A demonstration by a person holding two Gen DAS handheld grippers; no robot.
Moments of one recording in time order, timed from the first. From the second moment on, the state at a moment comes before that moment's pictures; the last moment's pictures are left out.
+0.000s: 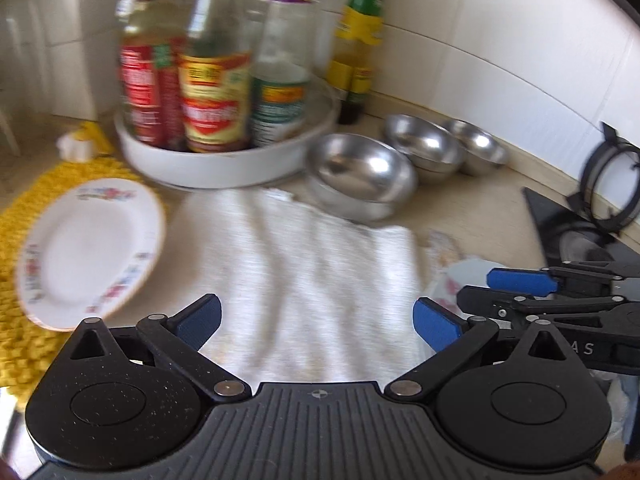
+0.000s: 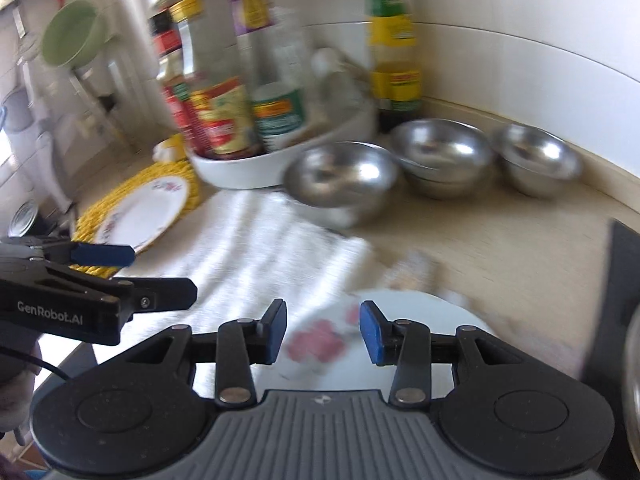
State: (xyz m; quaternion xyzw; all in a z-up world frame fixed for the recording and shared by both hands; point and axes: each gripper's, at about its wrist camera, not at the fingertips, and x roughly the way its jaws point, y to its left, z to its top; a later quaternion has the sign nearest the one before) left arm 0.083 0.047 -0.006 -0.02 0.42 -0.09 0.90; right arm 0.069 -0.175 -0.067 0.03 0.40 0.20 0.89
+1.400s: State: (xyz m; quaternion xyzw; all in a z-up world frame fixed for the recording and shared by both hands) left arm 0.195 0.251 -0.050 0.01 0.47 -0.04 0.88; right arm 0.194 0.061 -0.101 0.04 0.48 0.26 0.83
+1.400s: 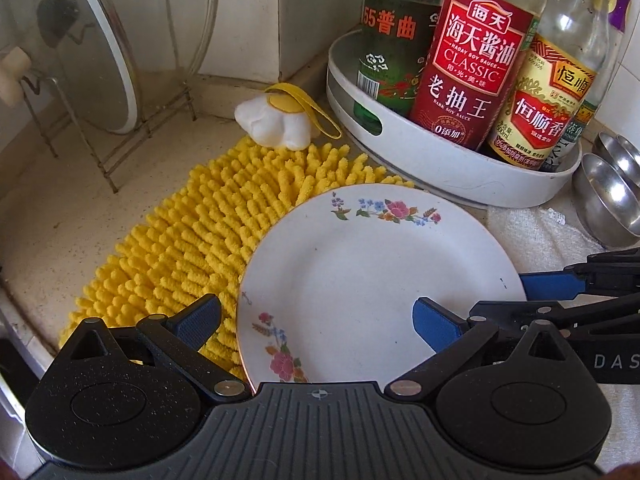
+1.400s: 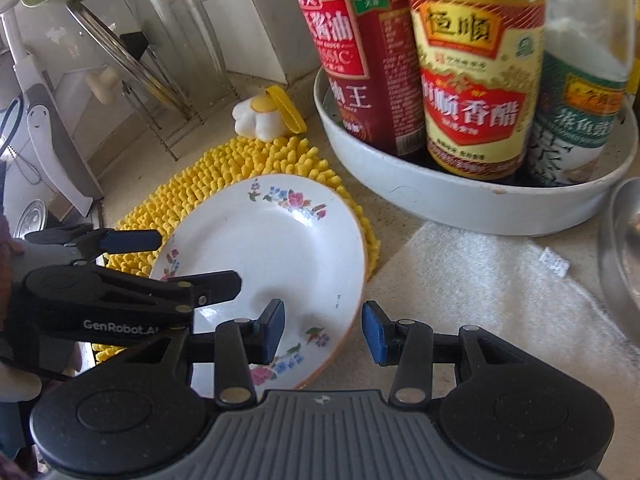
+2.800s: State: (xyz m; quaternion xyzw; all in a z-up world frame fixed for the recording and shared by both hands) left arm 0.184 0.208 -0.061 0.05 0.49 -0.12 0.86; right arm 0.162 0.012 -0.108 0.08 0.51 0.21 0.83
